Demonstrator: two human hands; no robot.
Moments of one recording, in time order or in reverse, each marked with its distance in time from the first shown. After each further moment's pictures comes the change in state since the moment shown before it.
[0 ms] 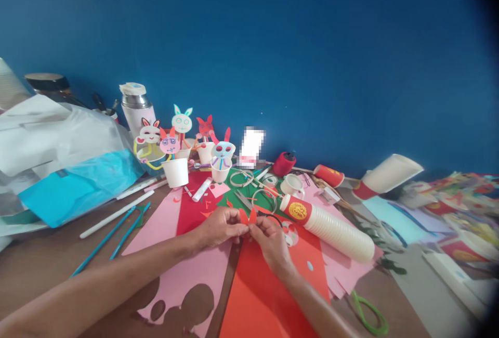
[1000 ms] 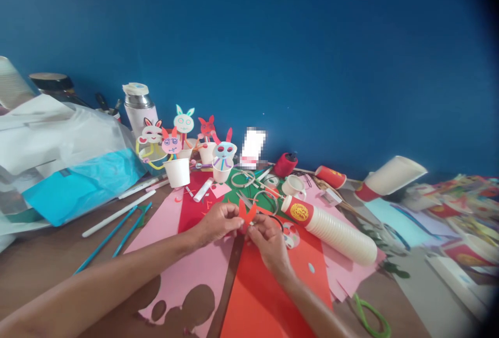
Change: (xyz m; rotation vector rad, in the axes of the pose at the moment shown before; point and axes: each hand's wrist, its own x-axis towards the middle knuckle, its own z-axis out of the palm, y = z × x) left_hand 0.003 0.002 -0.007 0.056 0.112 0.017; right_hand -0.003 -0.001 0.008 0.086 -0.020 -0.027
